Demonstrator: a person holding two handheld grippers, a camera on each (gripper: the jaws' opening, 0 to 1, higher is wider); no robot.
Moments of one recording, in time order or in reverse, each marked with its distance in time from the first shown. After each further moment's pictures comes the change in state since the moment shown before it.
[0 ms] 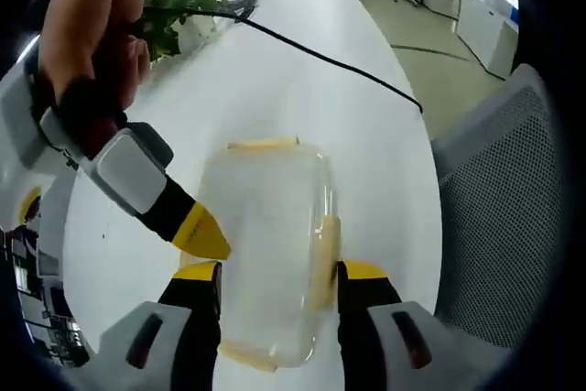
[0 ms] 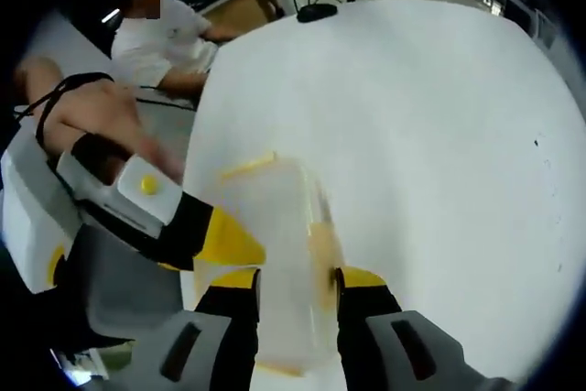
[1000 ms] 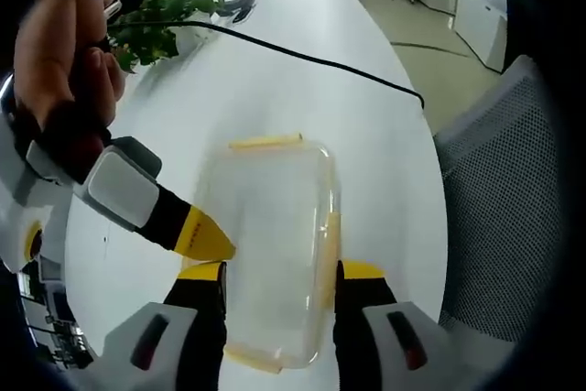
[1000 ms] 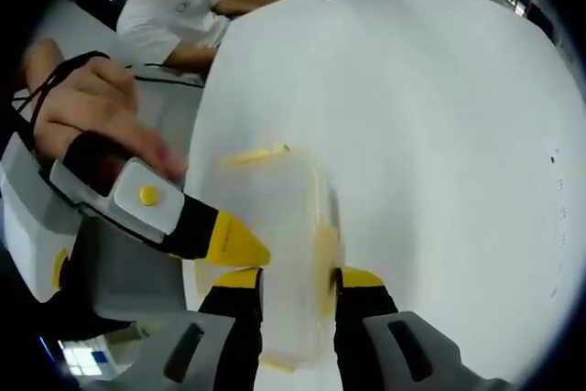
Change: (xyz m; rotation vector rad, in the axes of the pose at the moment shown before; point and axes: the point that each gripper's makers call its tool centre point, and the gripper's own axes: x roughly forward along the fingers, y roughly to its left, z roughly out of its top) left arm 0.007 0.002 -0.001 0.004 0.003 0.012; right arm 0.003 0.001 -0.003 -0.056 0.101 0.039
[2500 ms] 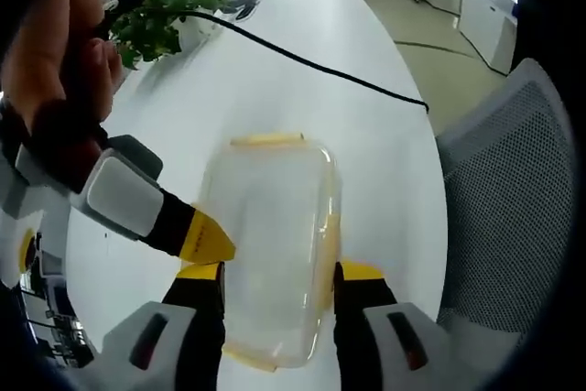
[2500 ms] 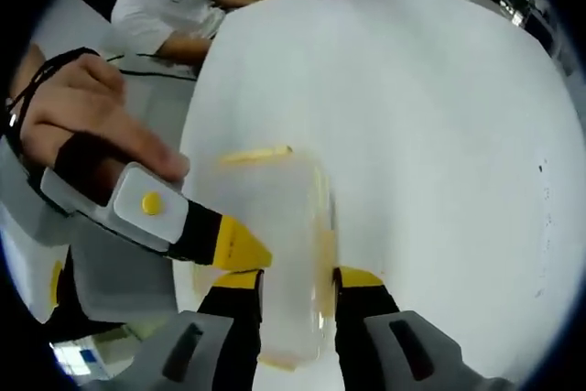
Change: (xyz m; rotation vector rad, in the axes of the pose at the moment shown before) left arm -0.005 0.000 0.001 -0.014 0.024 0.002; right arm -0.002 0.002 0.001 -0.047 0.009 -0.114
